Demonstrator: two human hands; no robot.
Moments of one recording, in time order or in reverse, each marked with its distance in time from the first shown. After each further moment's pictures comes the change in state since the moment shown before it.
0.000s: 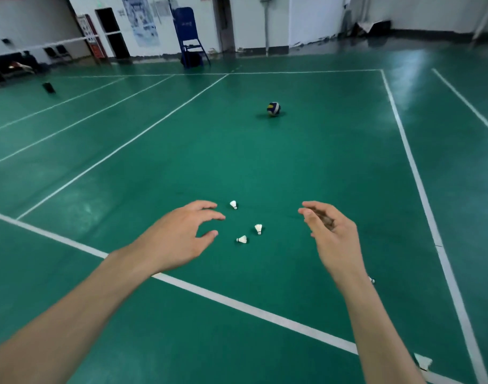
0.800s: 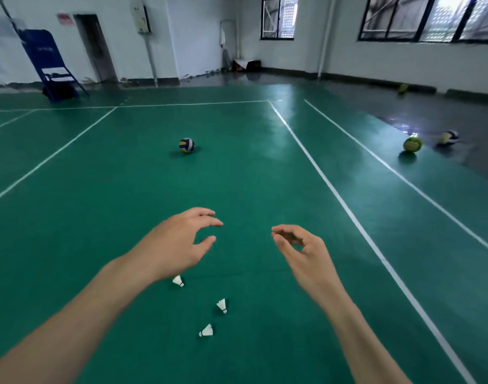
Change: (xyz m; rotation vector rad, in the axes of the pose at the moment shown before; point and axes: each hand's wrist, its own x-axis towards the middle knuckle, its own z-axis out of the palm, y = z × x) left_hand 0.486 -0.226 -0.081 -0.134 -0.012 0.497; right_hand 0.369 0.024 0.229 -0.334 0.246 -0.012
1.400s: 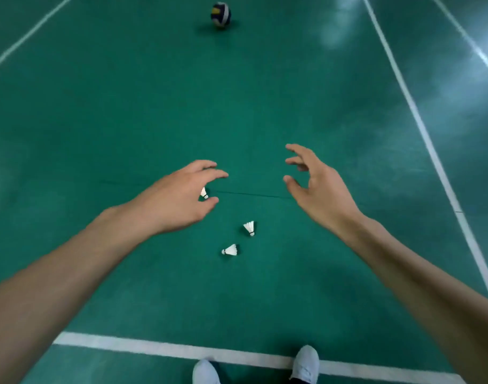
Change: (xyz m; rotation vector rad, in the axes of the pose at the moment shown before) left_hand 0.083 -0.272 0.239 -0.060 -0.233 -0.269; right_hand 0.171 0.246 0.227 -0.481 -0.372 -0.065
